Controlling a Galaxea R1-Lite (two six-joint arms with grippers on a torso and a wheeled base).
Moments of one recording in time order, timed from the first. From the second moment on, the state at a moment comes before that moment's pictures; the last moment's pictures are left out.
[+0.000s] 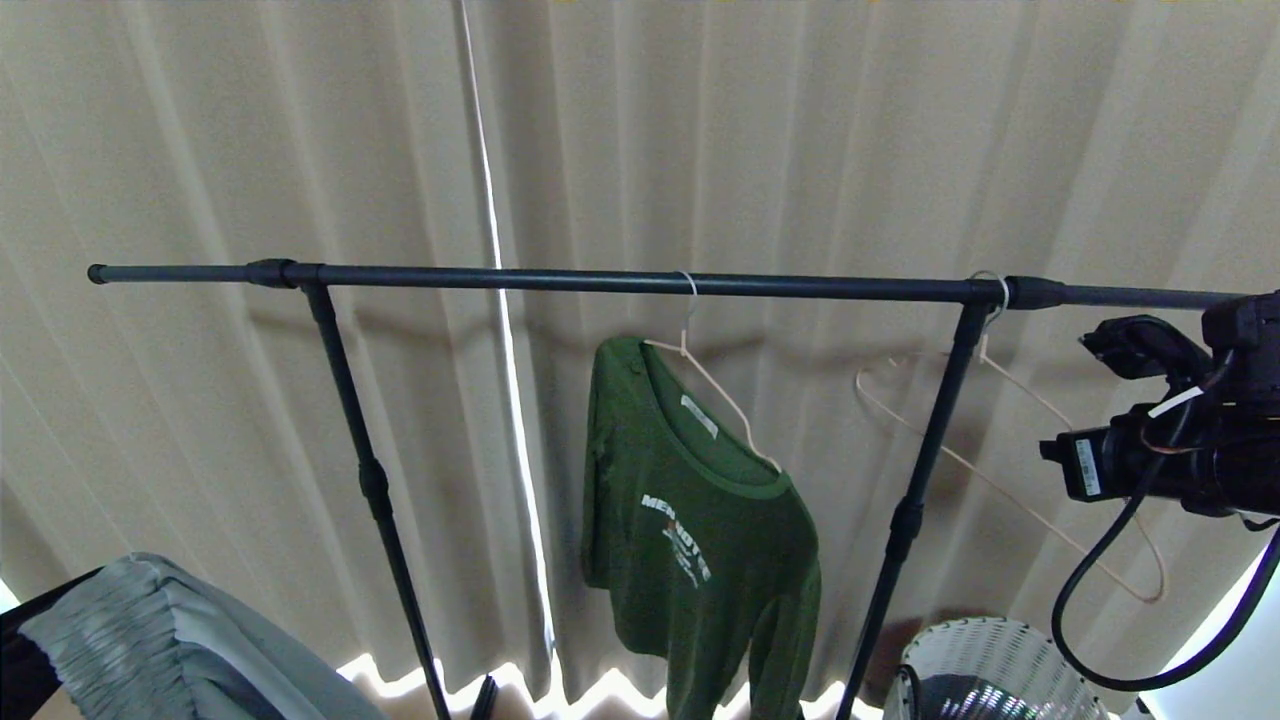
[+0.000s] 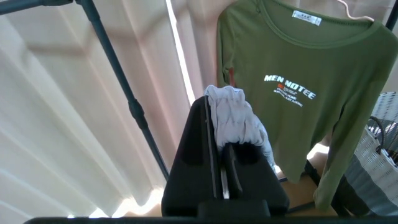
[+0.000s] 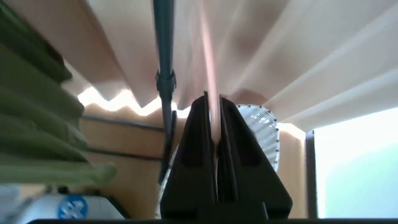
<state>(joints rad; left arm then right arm) -0.30 0.67 -0.28 -0.29 0.02 0.17 0.00 1.57 -0.82 -0.10 -0.05 -0.06</state>
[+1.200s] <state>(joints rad) -0.29 0.66 -0.27 -0.29 0.03 0.19 -0.01 1.26 -0.67 -0.11 -0.10 -0.01</state>
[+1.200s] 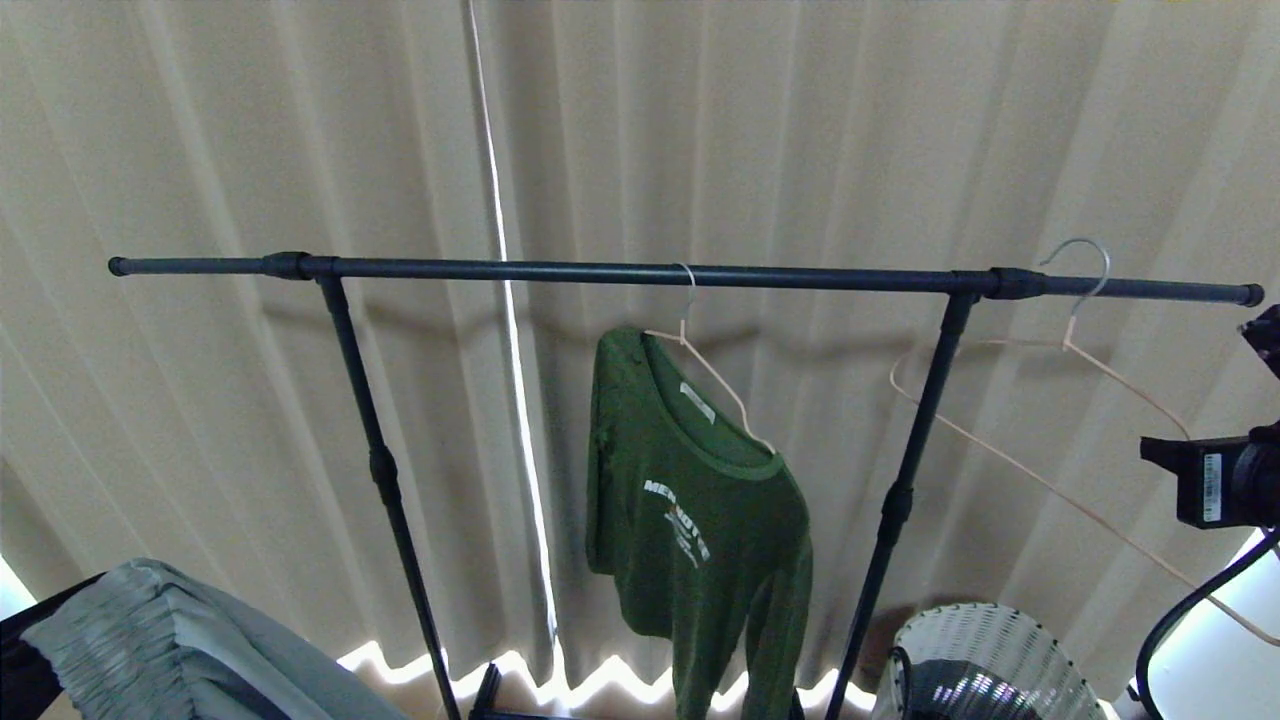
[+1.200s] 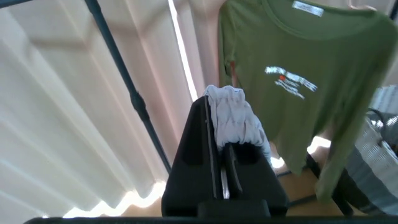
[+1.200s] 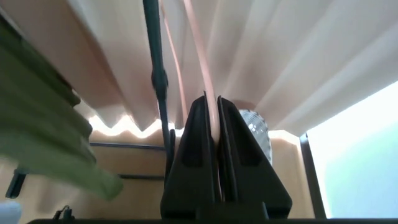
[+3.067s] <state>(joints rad) -0.31 1.10 -0.76 0.05 0.14 0.18 0.51 1.22 -0.59 -0.34 -0.01 0.18</state>
